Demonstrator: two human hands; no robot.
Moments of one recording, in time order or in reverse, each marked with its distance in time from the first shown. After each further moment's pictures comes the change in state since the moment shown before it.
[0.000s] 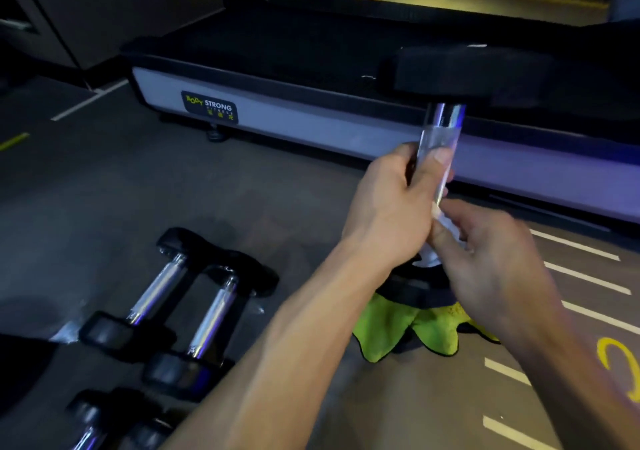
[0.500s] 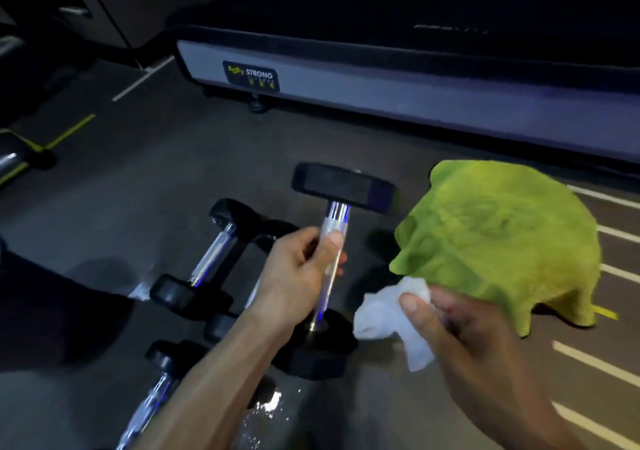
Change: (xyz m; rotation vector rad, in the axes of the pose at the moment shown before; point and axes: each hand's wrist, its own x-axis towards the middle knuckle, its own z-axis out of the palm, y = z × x) left_hand -0.077 -0.104 -0.129 0.184 0.161 -0.280; right_hand -0.081 0.003 0.085 0.585 -0.259 0.103
